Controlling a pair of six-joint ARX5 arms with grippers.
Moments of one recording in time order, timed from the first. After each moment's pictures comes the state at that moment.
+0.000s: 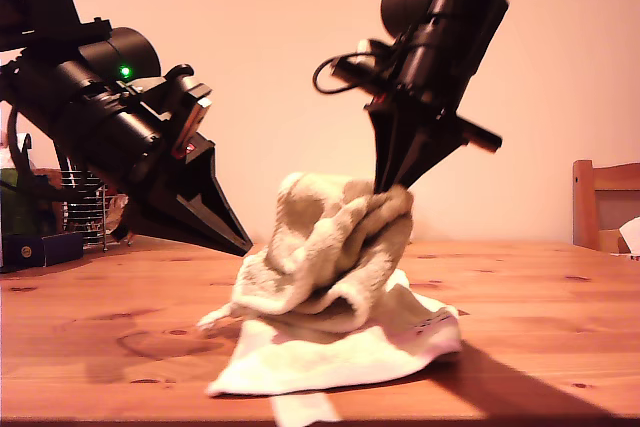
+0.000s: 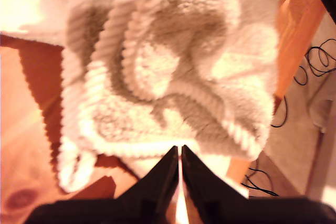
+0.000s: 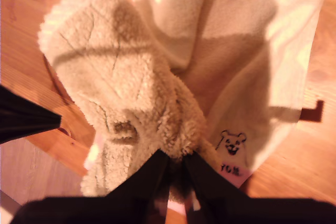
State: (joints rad) left arm -0.39 1.73 1.02 -0.37 0.73 0.07; right arm 0.45 1.92 1.64 -1.02 -0.33 0.13
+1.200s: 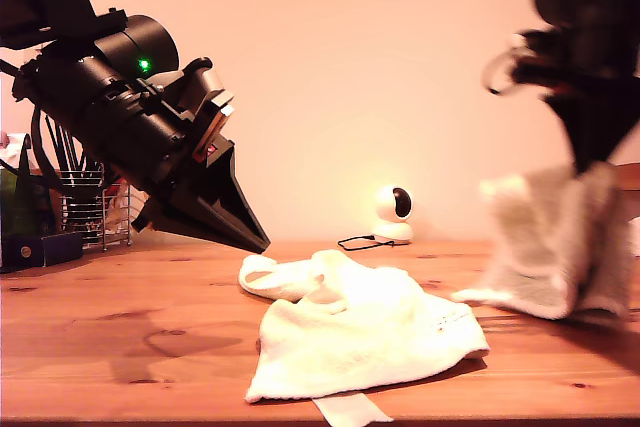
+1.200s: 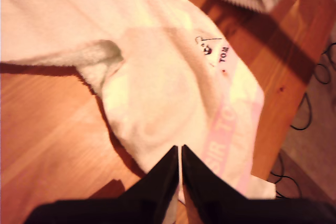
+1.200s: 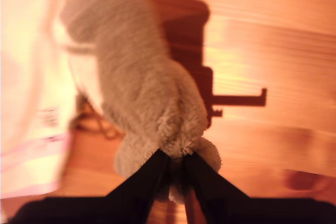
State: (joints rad) left arm -0.43 1.73 1.02 -0.30 0.65 0.07; right arm 0.08 1.83 1.59 -1.16 -0.04 -0.05
